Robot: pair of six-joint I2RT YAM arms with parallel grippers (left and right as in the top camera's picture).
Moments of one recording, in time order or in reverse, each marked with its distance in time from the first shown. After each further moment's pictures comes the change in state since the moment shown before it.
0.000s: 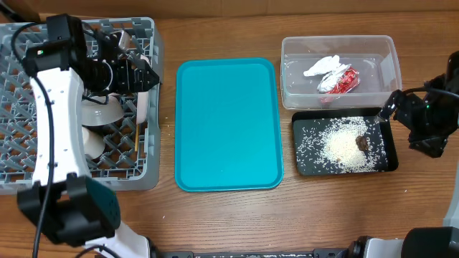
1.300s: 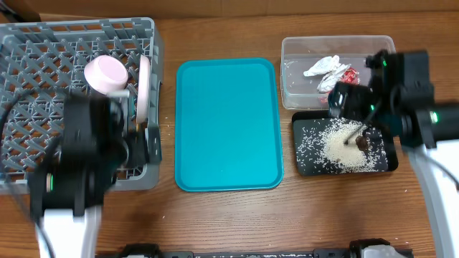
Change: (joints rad) left arm -0.234 -0.761 -0.486 -0.013 -0.469 -0.233; right arm 0.404 -0.270 -0.247 0.494 0.131 -0.053
